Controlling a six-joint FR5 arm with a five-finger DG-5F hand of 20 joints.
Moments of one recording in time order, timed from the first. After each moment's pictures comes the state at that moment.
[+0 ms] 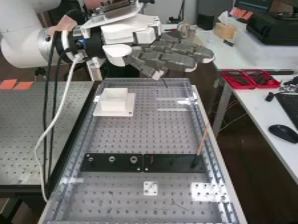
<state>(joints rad) 1.47 -1.75 -1.78 -2.59 -1.50 -0.71</state>
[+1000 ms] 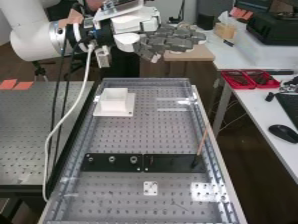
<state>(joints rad) 1.56 -1.73 -1.80 -2.60 -1.55 -0.63</state>
